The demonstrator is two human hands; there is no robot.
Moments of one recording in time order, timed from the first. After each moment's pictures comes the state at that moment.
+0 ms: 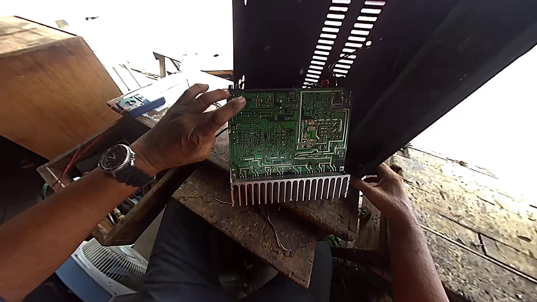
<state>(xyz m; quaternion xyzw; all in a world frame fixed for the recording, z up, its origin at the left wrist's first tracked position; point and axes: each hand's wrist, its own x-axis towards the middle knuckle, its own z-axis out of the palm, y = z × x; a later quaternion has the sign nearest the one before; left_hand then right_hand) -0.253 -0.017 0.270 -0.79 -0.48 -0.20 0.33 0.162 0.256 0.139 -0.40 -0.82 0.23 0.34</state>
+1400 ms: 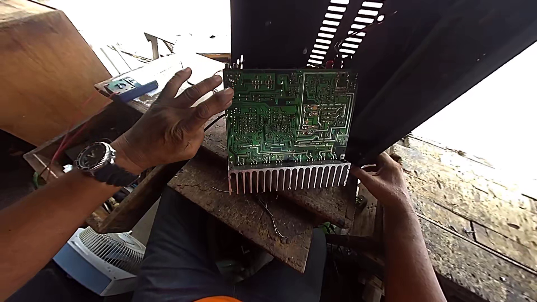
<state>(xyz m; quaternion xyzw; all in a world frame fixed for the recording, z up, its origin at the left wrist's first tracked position) -0.254 -0.034 0.253 -0.78 -0.51 -0.20 0.29 0.164 0.258 0.135 -0.40 -0.81 0.25 0.34</state>
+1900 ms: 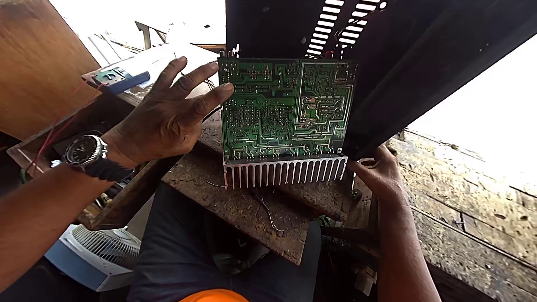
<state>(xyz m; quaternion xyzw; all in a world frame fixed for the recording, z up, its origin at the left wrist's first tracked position) -0.254 -0.031 0.250 -0.79 -0.49 -0.20 0.30 0.162 0.251 0.142 -0.42 -0.80 0.26 0.34</state>
